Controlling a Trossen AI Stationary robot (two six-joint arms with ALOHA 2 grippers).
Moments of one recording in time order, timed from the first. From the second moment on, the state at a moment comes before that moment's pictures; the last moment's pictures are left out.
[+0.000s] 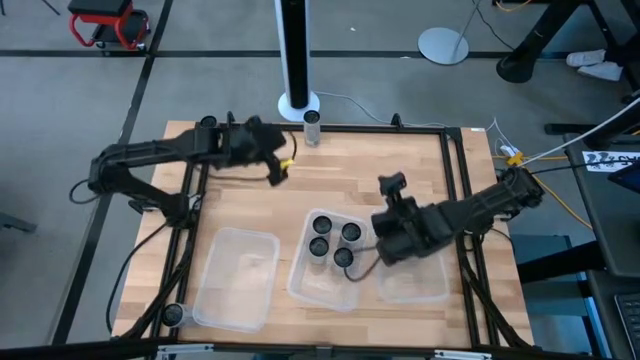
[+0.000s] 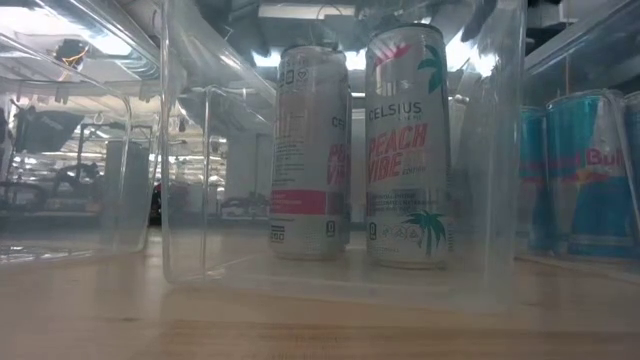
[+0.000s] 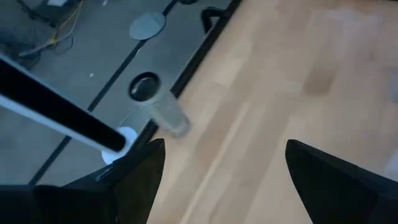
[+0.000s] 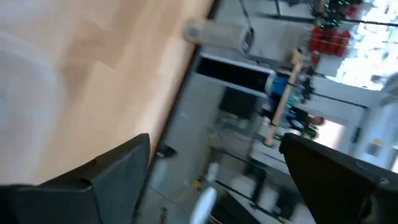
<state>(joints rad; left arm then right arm) 0.18 1.30 1.34 -0.79 -0.43 -0.06 0.44 1.63 1.64 -1.57 0.98 -0.13</state>
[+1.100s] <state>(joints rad) 0.62 1.64 1.38 -0.25 -0.10 -0.02 0.02 1.63 1.64 -1.57 1.21 -0.48</state>
